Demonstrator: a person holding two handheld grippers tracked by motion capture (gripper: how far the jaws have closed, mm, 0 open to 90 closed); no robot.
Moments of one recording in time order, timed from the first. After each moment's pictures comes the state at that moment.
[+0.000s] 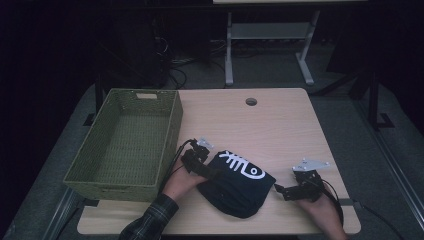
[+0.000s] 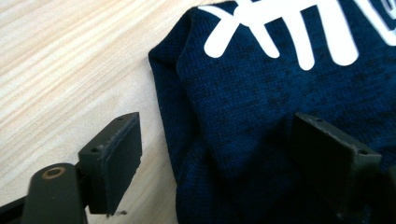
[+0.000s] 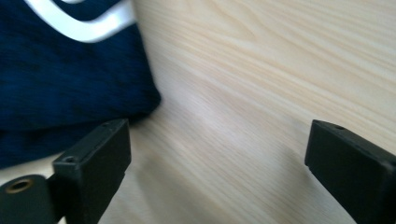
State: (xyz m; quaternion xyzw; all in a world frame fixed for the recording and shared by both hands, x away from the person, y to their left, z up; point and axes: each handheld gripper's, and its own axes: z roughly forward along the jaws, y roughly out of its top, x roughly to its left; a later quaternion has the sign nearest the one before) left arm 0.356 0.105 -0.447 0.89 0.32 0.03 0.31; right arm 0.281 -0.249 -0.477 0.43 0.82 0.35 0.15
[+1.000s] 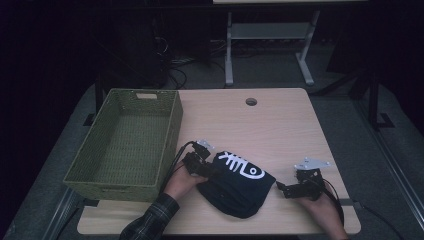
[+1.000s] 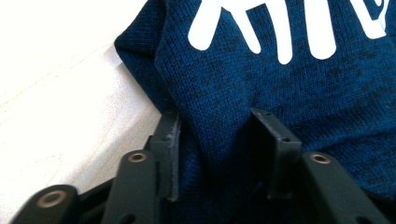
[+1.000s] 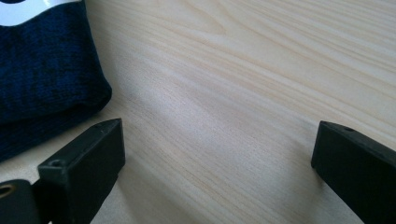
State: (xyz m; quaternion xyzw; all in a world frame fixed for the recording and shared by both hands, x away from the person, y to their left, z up) left arm 0.361 0.104 -0.453 0.89 0.33 -0.04 0.31; right arm 0.286 -0.254 -0.483 0.45 0.81 0.34 0.17
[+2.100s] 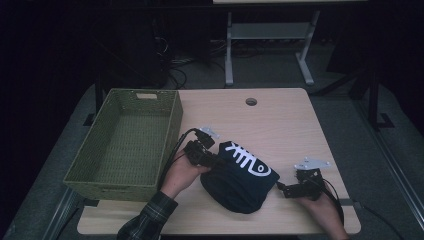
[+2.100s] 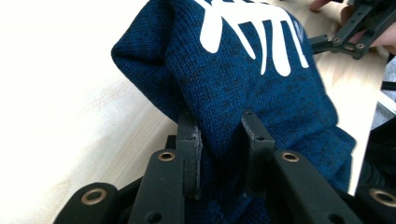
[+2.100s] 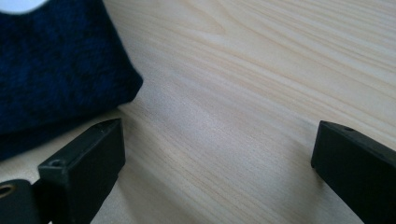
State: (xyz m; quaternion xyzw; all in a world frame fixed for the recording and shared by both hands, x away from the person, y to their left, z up) left arm 0.352 0.089 -0.379 0.89 0.30 -0.03 0.33; right arm 0.286 -0.254 -0.483 0.45 0.81 0.34 0.17
